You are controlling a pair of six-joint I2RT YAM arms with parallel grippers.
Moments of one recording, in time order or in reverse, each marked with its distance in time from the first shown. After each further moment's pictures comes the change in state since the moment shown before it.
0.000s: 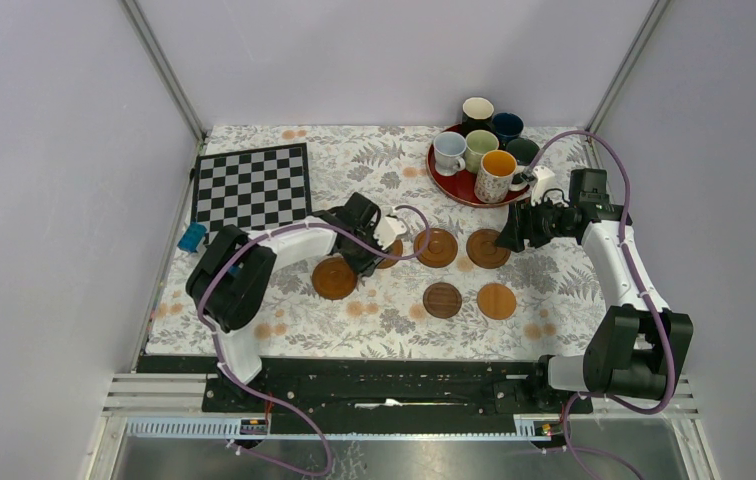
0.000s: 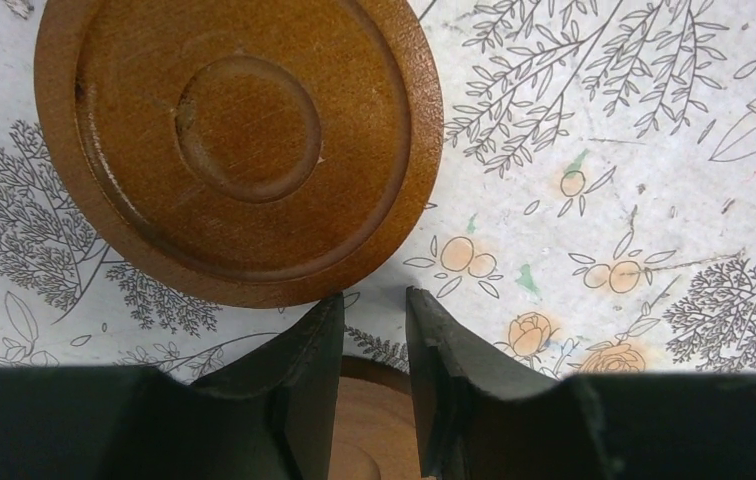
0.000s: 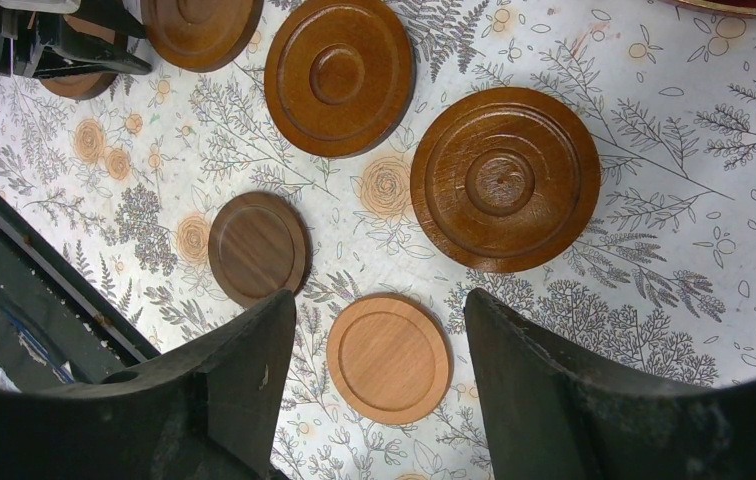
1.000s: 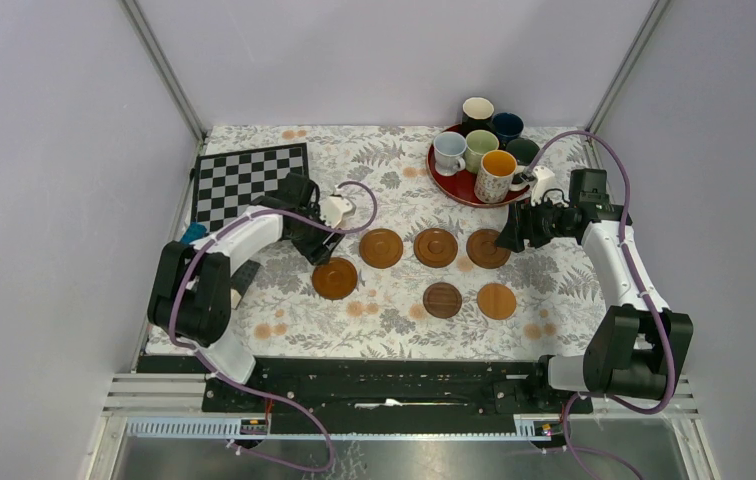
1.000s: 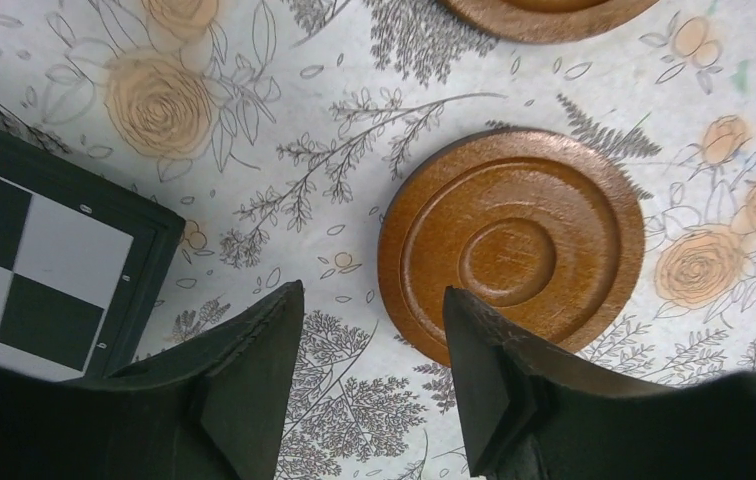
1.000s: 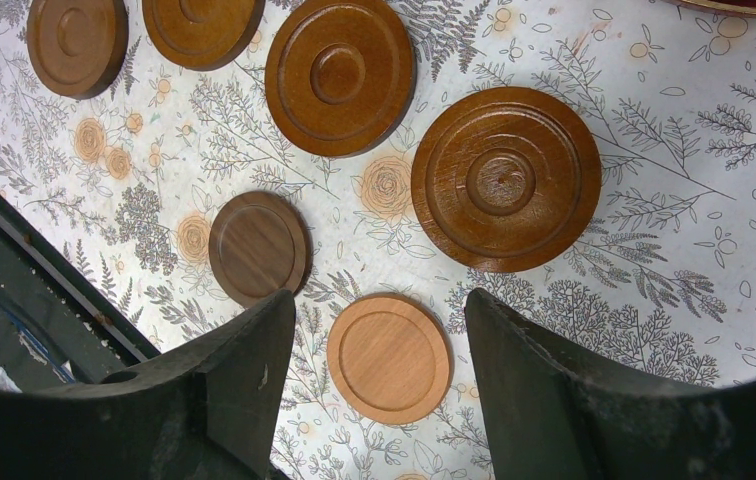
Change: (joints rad) left arm 0.306 -0.183 -0.037 -0.166 0.064 0.151; right arm 0.000 0.000 0.000 -0.001 -0.001 -0.001
